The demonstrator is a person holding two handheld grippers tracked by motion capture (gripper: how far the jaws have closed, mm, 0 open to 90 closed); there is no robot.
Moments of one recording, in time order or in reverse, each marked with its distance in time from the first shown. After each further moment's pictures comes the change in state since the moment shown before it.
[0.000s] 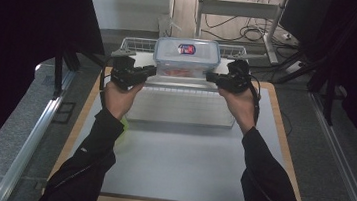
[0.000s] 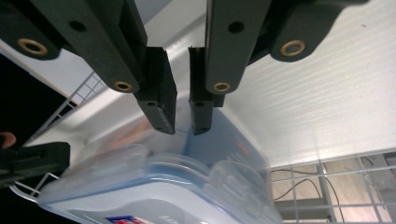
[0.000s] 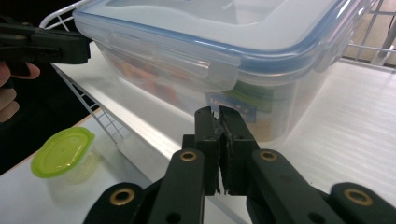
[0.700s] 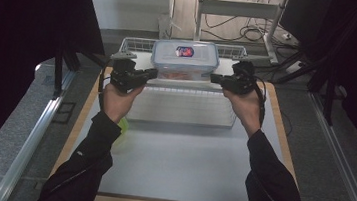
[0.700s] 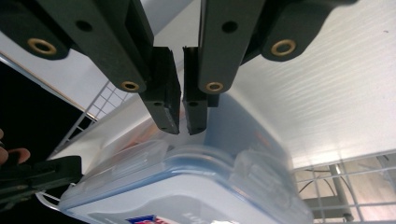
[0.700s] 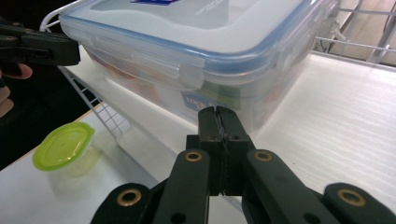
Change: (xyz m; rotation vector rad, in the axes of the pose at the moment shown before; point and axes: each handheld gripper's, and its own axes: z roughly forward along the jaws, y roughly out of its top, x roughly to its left) left arm -0.002 -0.002 -0.002 0.007 -0.031 0.002; right arm -0.003 -0.001 -0.012 0.007 -0.011 -0.006
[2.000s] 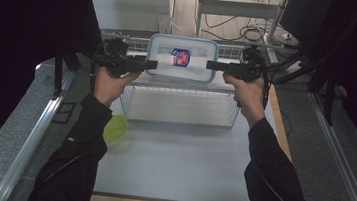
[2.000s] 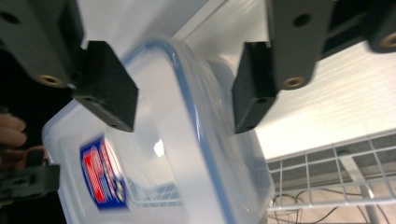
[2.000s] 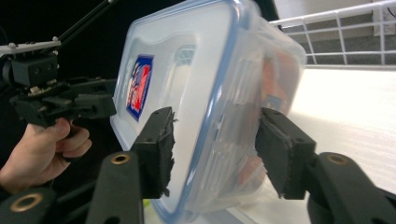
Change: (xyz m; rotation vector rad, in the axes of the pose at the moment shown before) left arm 0.023 0.037 -0.007 0.077 -0.095 -0.075; right arm -0.018 0.027 -0.005 -0.066 0.209 0.313
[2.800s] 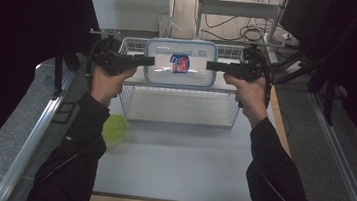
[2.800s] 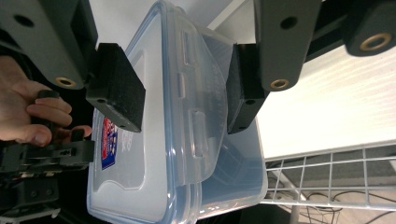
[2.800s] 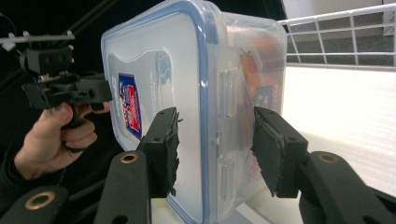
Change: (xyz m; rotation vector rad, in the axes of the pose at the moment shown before) left arm 0.015 -0.001 -0.012 -0.071 -0.165 -0.097; right arm 0.005 0.002 -0.005 0.018 0.024 -0.019
